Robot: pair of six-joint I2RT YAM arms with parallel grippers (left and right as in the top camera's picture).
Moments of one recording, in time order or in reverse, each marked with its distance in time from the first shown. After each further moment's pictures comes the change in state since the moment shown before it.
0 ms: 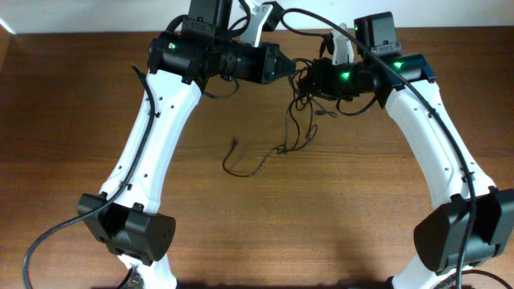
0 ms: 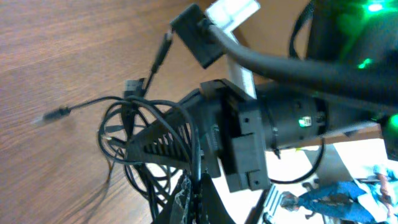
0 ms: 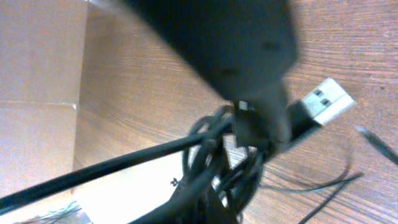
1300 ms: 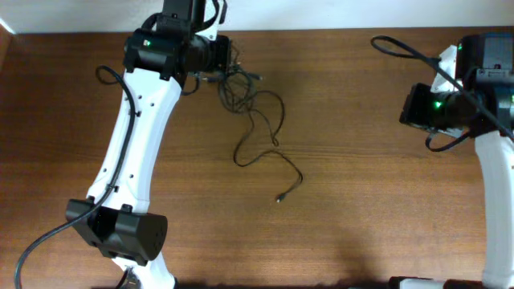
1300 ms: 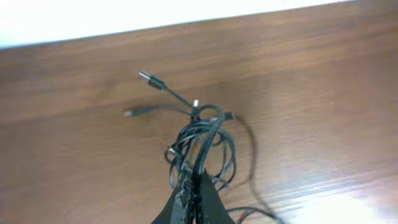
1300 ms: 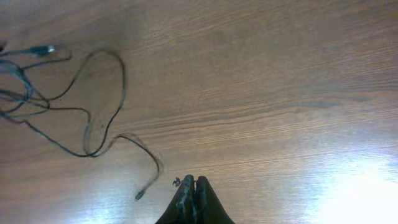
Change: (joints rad) left arm 0.084 -0.018 0.005 -0.072 -0.686 0.100; right arm -0.277 -0.315 0.000 -0.484 0.415 -0.139
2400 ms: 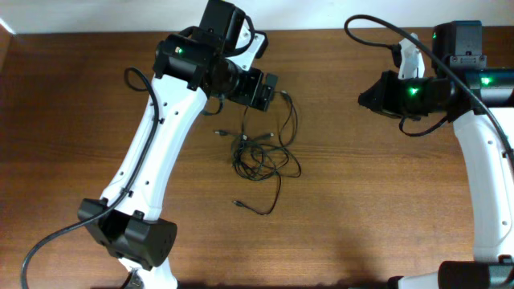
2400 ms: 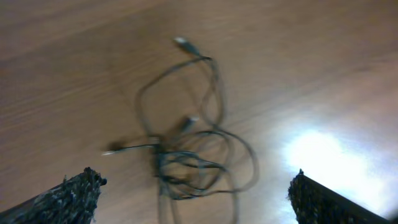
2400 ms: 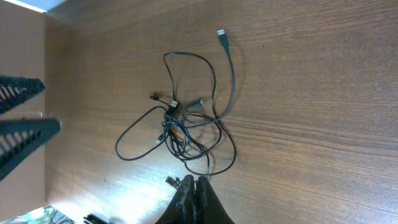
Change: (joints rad) left arm -0.128 0.002 0.000 -0.222 0.081 0.048; right arm 0.060 0.087 0.000 0.118 -0.350 -0.033
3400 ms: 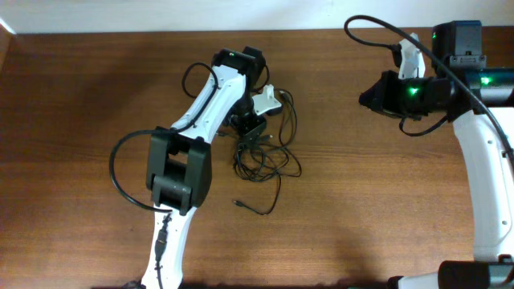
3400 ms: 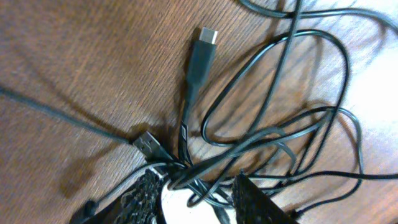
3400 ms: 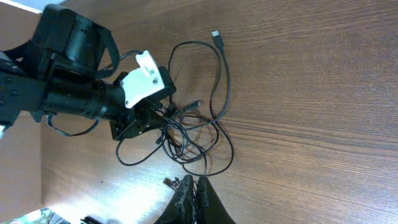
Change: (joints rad) left arm -0.001 0.473 -0.012 -0.122 -0.013 0.572; right arm 0.000 0.002 0.000 0.002 0.013 0.000
